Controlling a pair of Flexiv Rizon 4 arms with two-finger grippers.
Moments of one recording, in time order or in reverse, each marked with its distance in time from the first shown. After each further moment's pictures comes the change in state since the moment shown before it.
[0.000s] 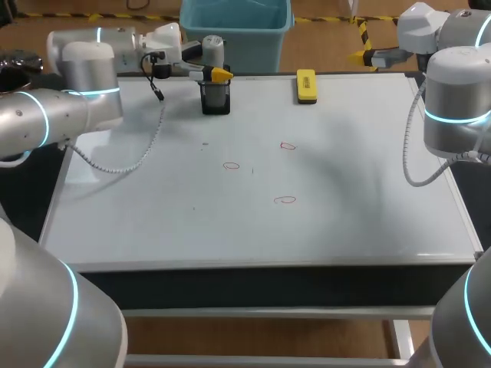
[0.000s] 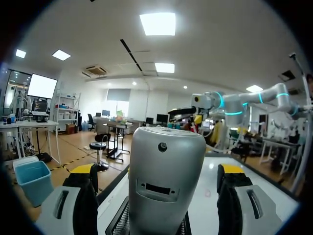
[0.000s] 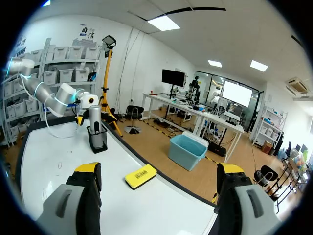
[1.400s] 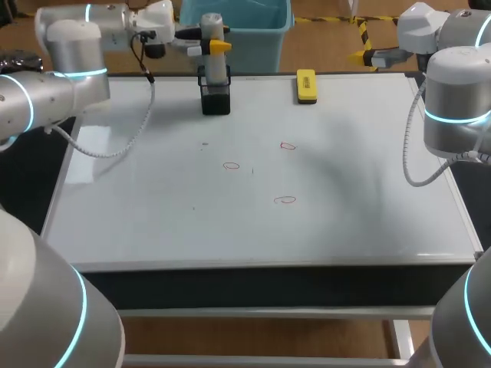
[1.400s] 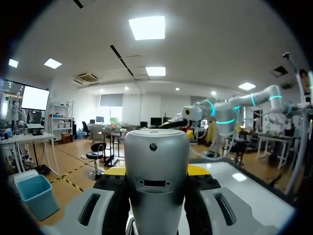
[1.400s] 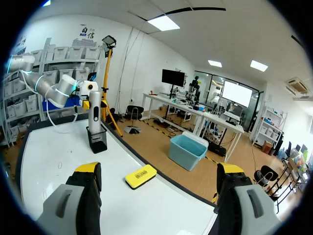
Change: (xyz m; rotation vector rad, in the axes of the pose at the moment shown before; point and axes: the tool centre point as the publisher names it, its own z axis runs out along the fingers) left arm 0.014 -0.066 -0.011 0.022 0.056 0.066; right arm 0.000 0.000 0.000 0.000 0.000 0.000
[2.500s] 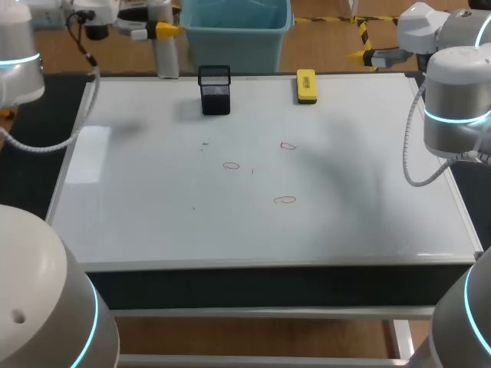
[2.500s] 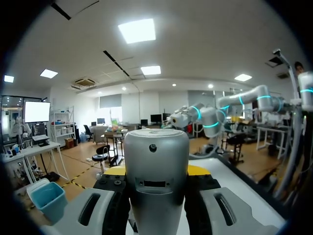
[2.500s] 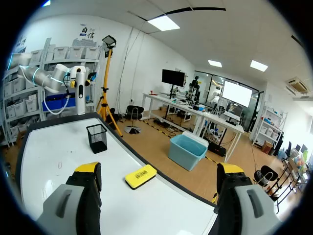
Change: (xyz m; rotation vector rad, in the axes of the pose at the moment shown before) left arm 0.050 -0.064 -0.107 -0.051 -0.012 0.076; right arm 0.000 0.000 0.000 0.000 0.000 0.000
